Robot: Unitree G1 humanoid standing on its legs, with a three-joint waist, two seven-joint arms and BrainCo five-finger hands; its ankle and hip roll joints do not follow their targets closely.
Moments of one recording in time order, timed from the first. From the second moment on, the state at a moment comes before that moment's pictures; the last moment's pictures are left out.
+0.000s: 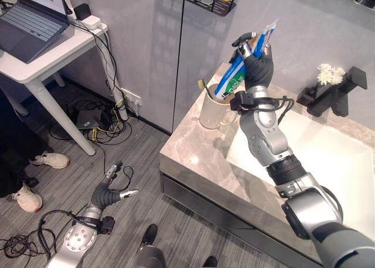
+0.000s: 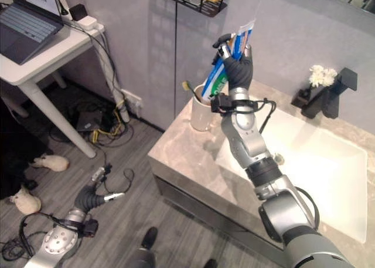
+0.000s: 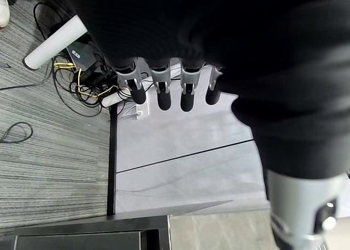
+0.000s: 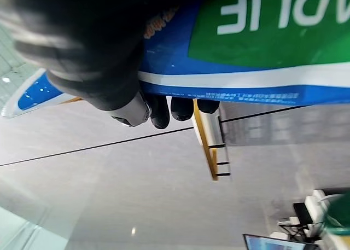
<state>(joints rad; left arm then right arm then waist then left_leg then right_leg) 0.26 0.67 -0.18 0.02 -0.23 -0.21 0.17 -0.83 -0.35 0.36 0.32 0.69 -0.30 -0.39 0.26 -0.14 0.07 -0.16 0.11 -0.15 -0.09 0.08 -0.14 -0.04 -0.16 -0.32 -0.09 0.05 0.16</state>
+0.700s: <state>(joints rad) 0.23 0.67 -0.22 0.02 -0.23 -0.21 0.17 -0.80 -0.32 0.38 0.35 0.65 -0.26 -0.38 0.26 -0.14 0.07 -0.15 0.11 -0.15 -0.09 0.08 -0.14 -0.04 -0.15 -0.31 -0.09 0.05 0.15</state>
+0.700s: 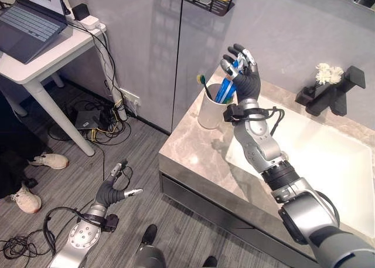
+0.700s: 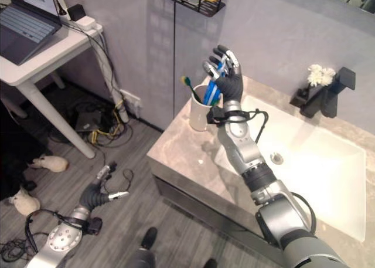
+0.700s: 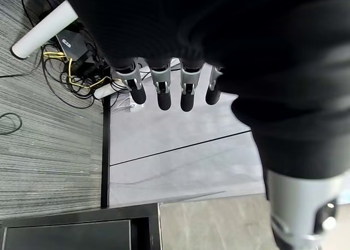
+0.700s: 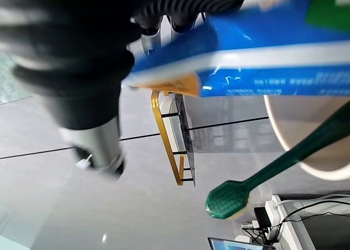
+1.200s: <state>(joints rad) 0.27 0.71 -0.09 -0.18 -0.28 -0.21 0.16 -0.61 -0.48 0.10 -0.12 0.37 -0.28 -0.43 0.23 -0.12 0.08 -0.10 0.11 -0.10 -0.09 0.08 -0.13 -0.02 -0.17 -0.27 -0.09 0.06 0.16</state>
